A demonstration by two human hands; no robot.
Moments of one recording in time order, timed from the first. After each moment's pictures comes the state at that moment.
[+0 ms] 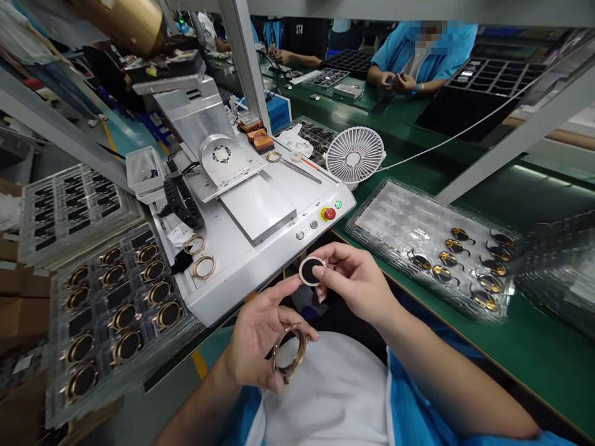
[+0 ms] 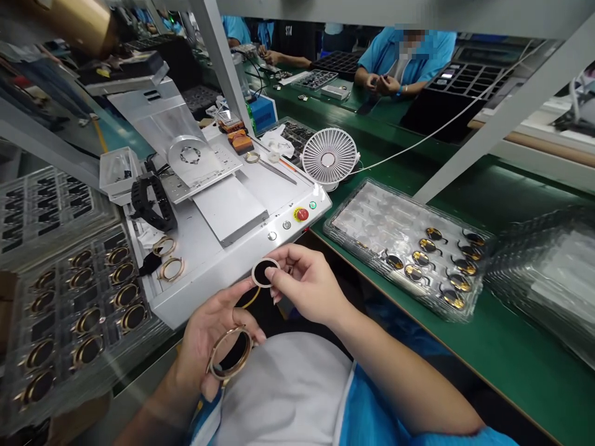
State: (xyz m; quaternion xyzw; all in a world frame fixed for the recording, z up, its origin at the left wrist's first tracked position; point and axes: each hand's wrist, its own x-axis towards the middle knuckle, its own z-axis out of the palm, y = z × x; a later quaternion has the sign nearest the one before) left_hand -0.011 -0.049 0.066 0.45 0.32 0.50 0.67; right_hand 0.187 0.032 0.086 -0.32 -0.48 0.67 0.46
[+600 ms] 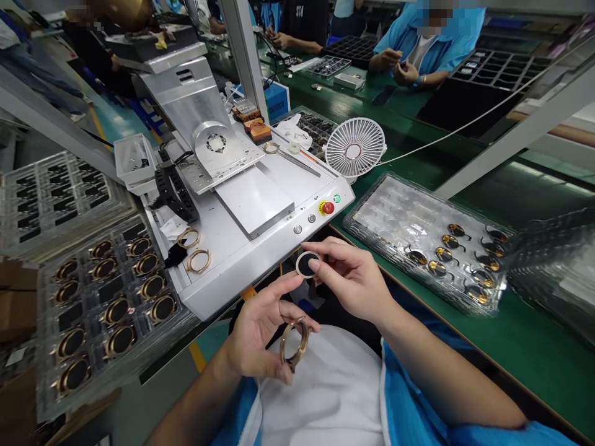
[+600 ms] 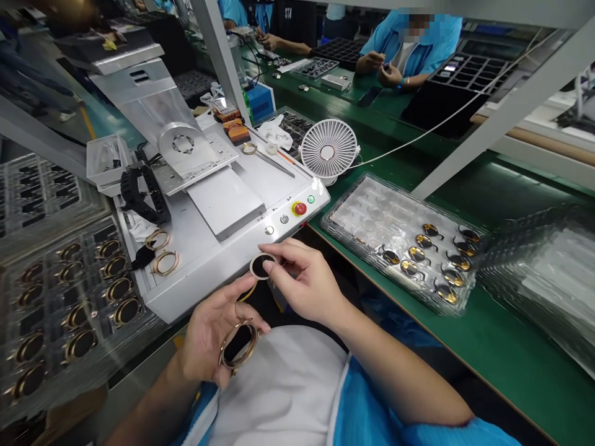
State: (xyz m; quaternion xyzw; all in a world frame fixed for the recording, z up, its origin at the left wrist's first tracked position) left_hand -0.012 -0.048 0.053 0.46 0.31 0.47 0.69; right_hand 0.190 0.029 0.081 -0.37 -0.59 0.54 0.47
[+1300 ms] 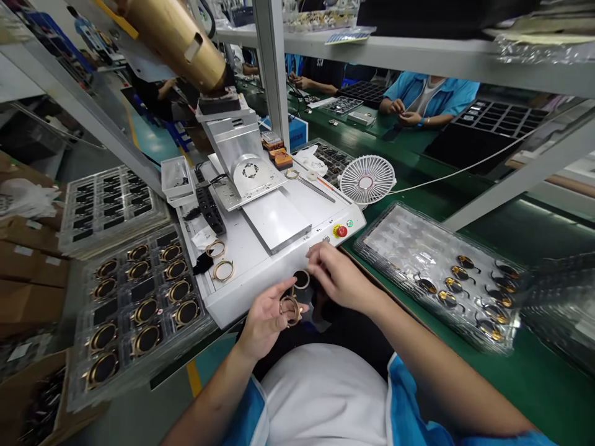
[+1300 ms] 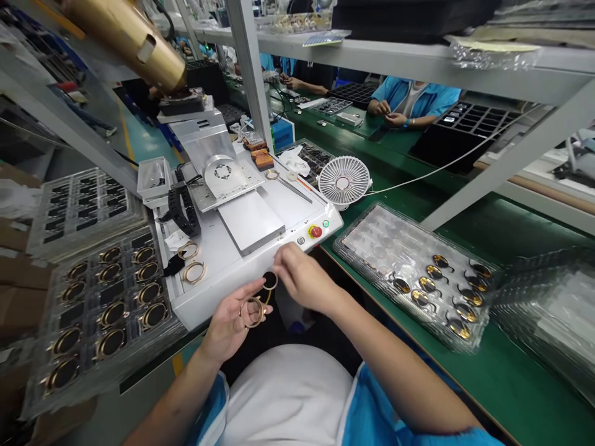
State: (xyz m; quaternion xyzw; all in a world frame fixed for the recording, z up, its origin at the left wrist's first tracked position) left_hand -0.026 -0.032 0.025 0.29 0.35 0.54 0.70; right_hand 0.174 0.080 0.069 -0.32 -0.81 0.36 0.34
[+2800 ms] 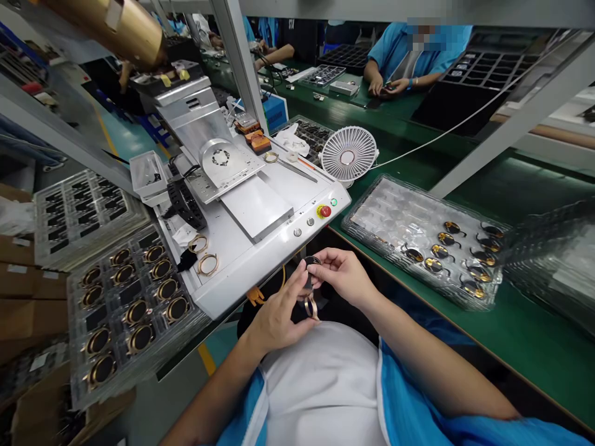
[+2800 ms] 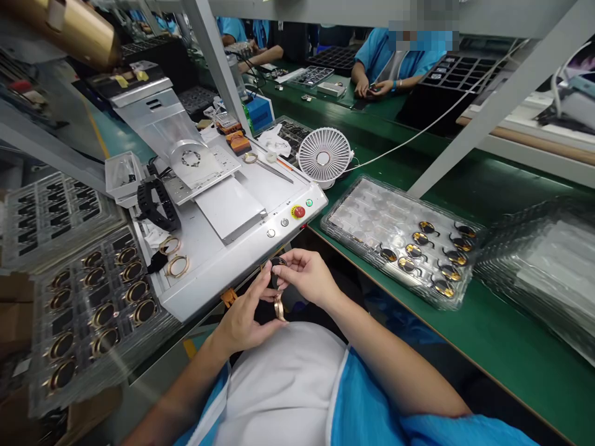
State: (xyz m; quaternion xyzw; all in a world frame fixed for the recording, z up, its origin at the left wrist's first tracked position) left_hand -0.002 -0.033 0.007 0.78 0.36 0.39 0.32; right_hand 0.191 0.039 0.044 -0.37 -0.41 0.72 0.42
